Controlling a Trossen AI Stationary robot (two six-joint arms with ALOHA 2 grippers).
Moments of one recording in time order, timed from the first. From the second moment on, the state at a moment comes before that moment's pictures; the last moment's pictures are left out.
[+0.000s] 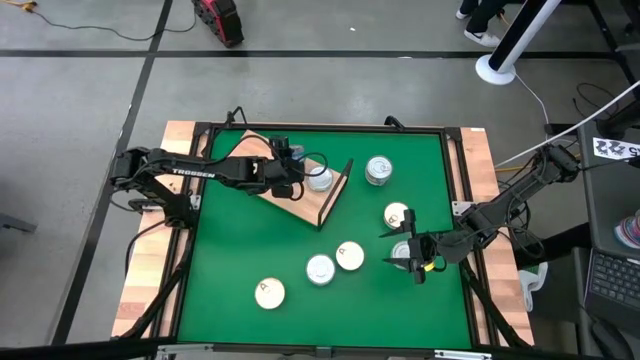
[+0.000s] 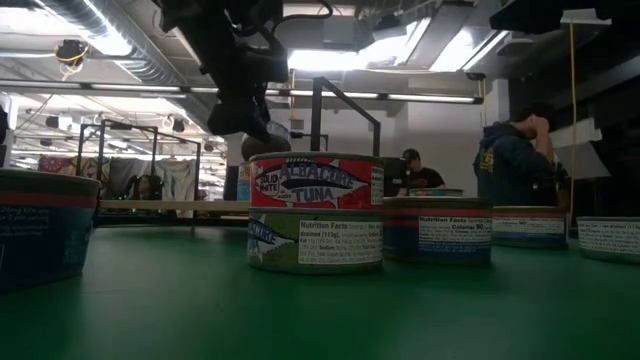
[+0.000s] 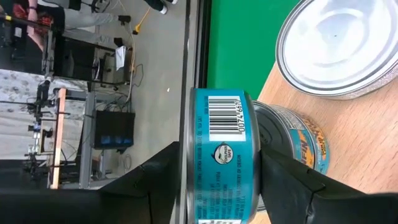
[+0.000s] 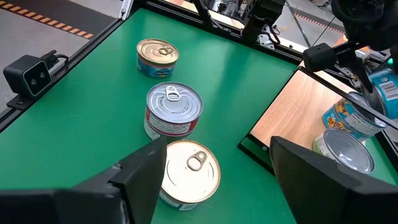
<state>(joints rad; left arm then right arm) 0.14 1.50 1.03 -0.41 -0.76 0.51 0.65 1.02 0.66 -0.13 0.53 -0.02</state>
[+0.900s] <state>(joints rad) 0.20 1.50 1.03 -0.44 -0.63 0.32 0.65 1.02 0.66 -0.14 0.53 -0.02</state>
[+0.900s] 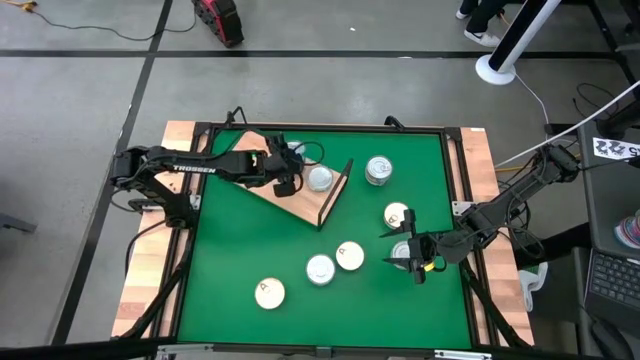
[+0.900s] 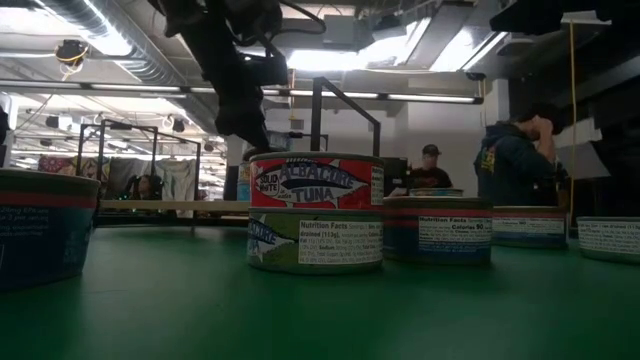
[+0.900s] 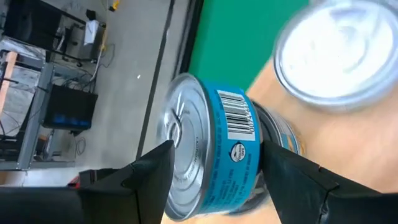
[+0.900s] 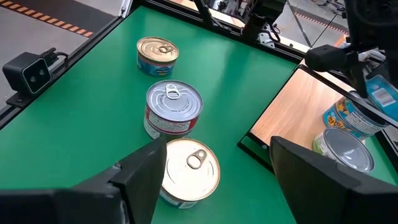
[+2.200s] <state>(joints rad) -0.12 1.37 1.03 -0.53 -0.61 -0.07 0.65 1.07 0.66 -0.18 0.39 0.01</state>
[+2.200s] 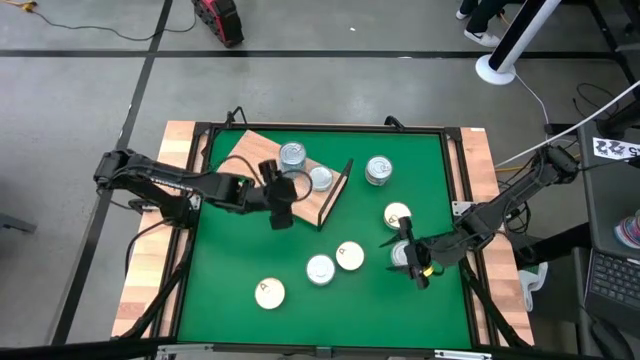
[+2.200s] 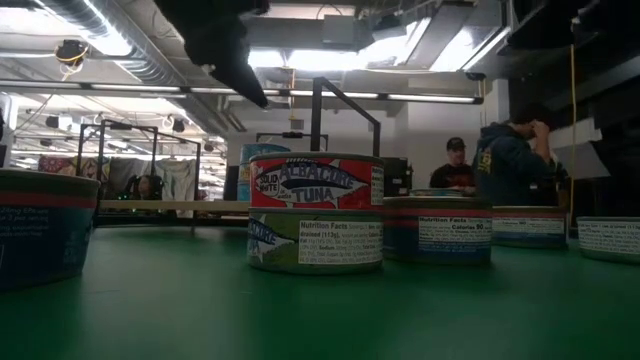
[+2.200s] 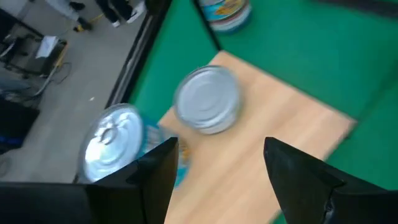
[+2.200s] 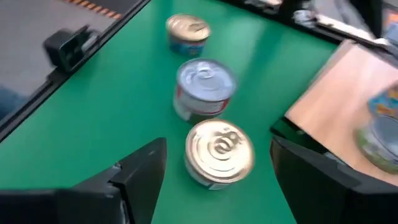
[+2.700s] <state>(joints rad) -0.40 1.43 1.03 -0.25 -0.61 -0.24 0.63 1.38 0.66 0.02 0.39 -0.24</state>
